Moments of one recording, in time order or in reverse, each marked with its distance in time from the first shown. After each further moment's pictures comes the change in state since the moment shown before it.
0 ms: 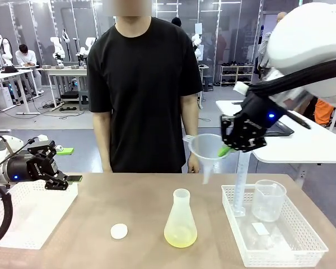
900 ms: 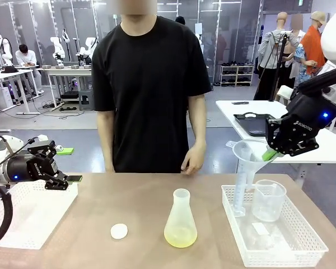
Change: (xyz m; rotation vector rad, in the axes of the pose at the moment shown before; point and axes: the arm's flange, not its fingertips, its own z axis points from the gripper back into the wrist) left arm 0.000 0.000 0.000 0.000 0.000 0.000; right arm -0.001 -0.072 0.042 -0.073 0.027 -0.078
